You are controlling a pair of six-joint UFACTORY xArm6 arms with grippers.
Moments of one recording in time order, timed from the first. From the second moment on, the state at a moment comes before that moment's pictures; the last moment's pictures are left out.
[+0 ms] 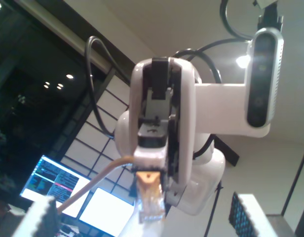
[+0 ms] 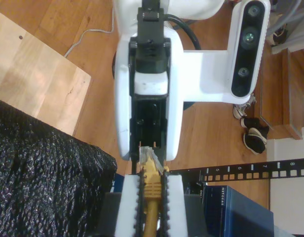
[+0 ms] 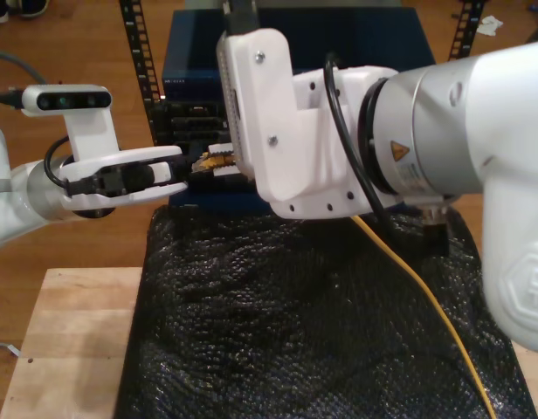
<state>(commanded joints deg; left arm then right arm) 17.3 7.9 -53.5 -84.2 138.2 -267.3 41.7 -39.2 -43.0 23.3 28.4 -89.0</state>
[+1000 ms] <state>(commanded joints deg) 23.3 -3.6 -58.7 -67.2 114.2 -267.0 12.5 -29.3 -50.6 23.2 50.3 -79.6</state>
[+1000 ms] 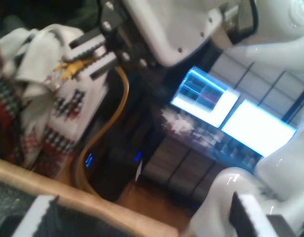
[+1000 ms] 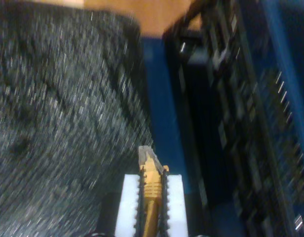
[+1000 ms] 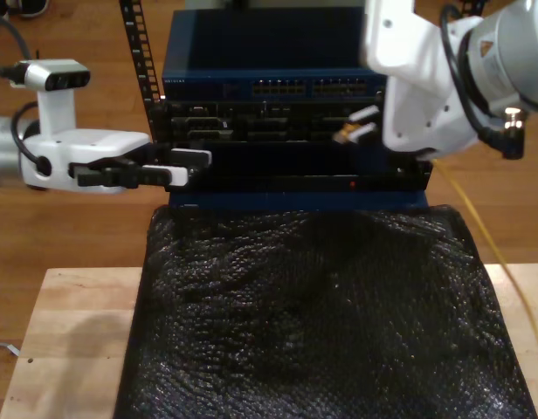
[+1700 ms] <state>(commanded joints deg) 23.5 -12.4 -59.7 -36.8 99.2 -262.4 9.6 -19.4 -50.0 19.9 54.6 -78.8</state>
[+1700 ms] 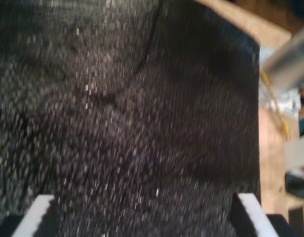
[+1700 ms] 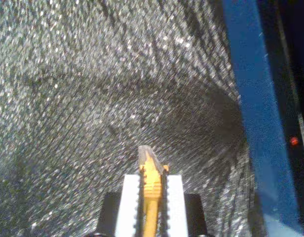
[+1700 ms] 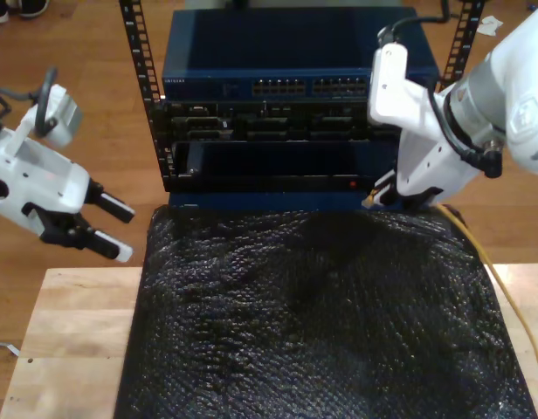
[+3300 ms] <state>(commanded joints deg) 60.3 -24.2 -31.2 11.4 98.6 -196.8 9.4 -15.7 -45.4 9.9 54.6 -73.9</state>
